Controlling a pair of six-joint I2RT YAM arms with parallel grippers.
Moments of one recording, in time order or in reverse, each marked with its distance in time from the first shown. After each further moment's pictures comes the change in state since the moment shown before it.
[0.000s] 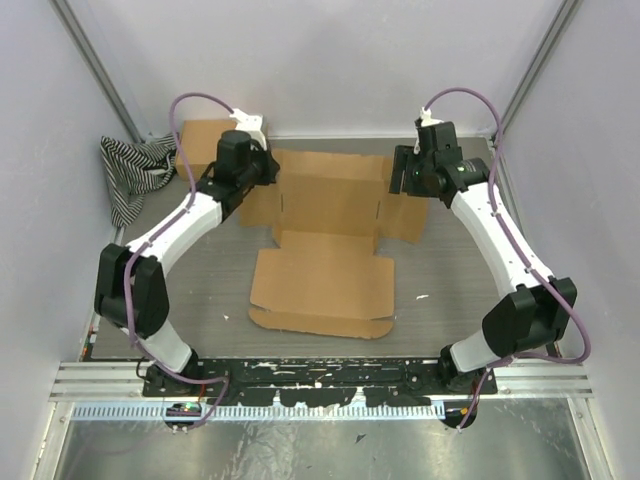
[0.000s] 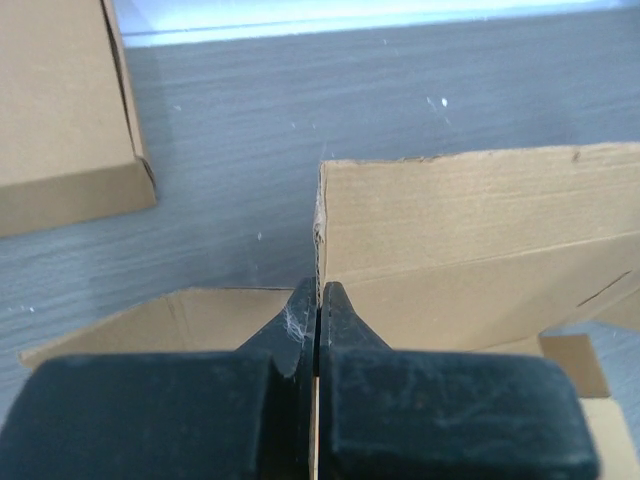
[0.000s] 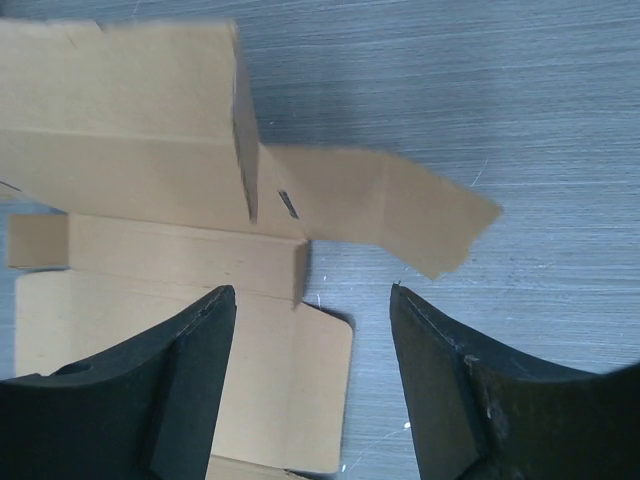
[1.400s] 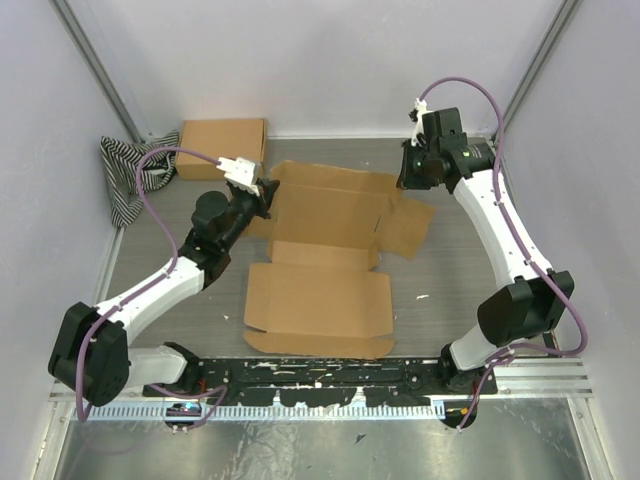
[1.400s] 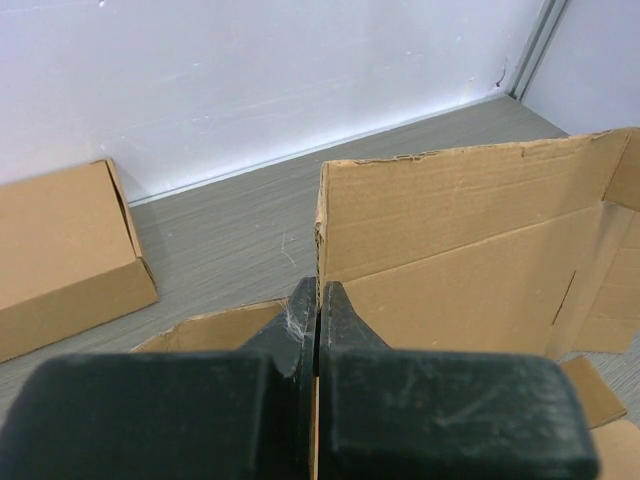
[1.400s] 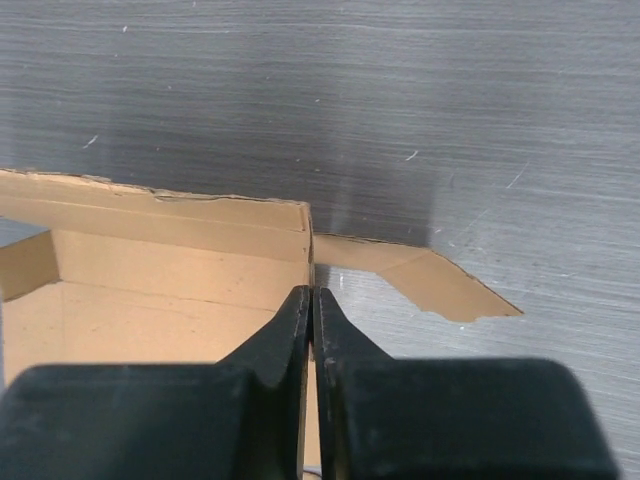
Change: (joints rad) left arm -0.130 -0.431 -0.621 0.619 -0.035 0.214; right arm -0.023 0.061 0.169 -0.143 -0.149 -0.077
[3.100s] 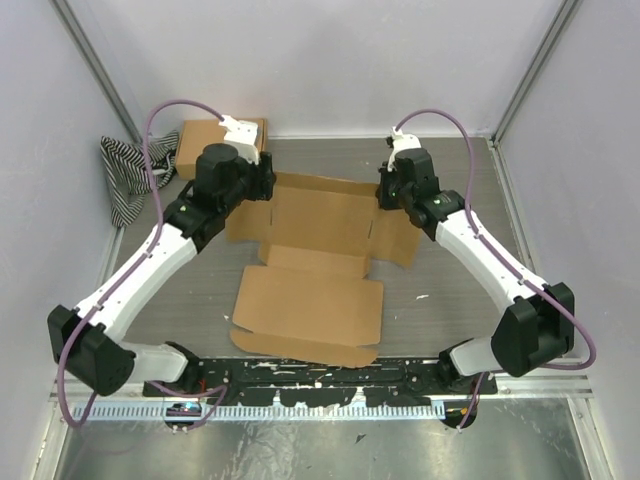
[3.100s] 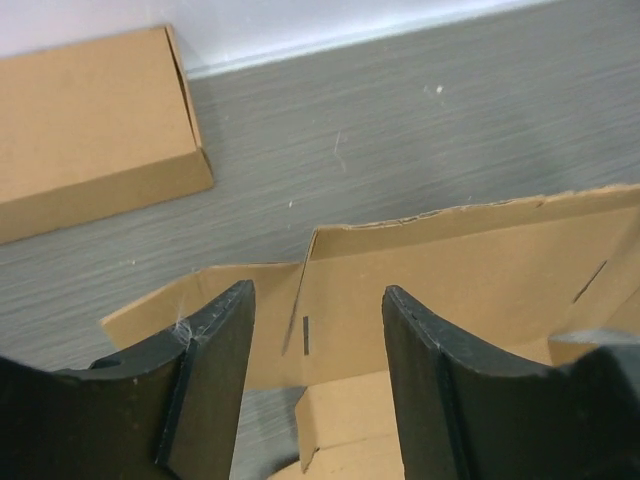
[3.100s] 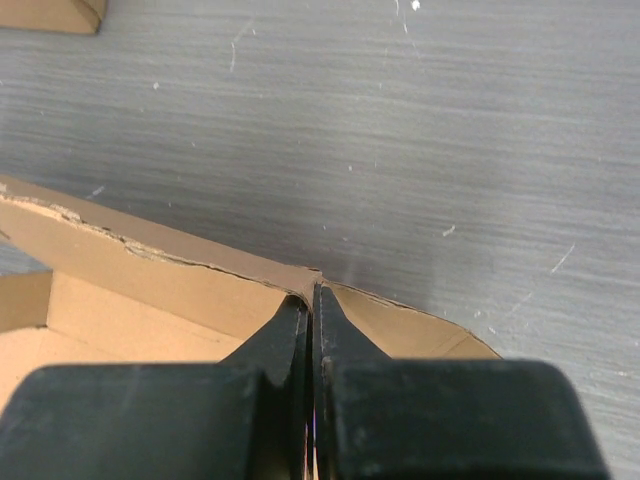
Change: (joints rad) left arm -0.010 0.039 0.465 -0.780 -0.155 -0.066; right arm 0.150 -0.160 -0.459 0.521 0.147 0.025
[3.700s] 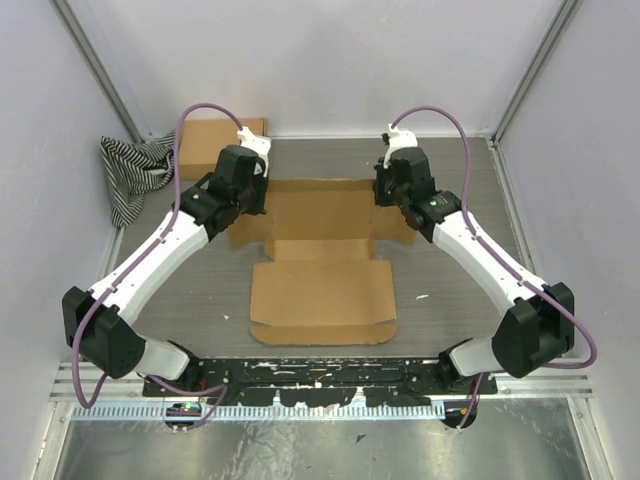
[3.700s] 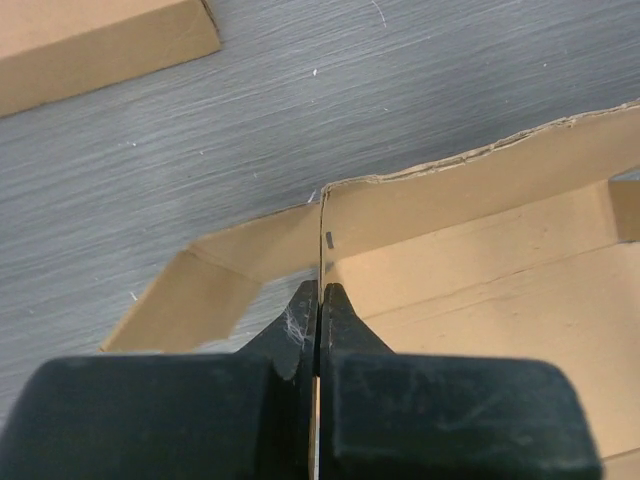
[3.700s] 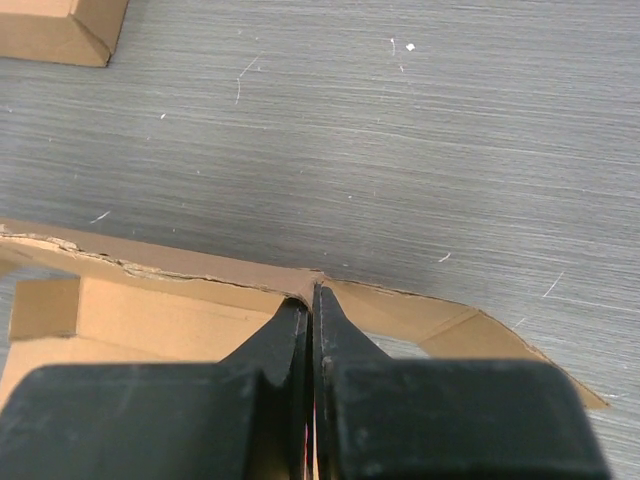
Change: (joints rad) left arm -0.005 0.123 0.118 -0.336 -0.049 -0.014; right arm 0.037 -0.003 0.001 0.080 0.074 -0.017
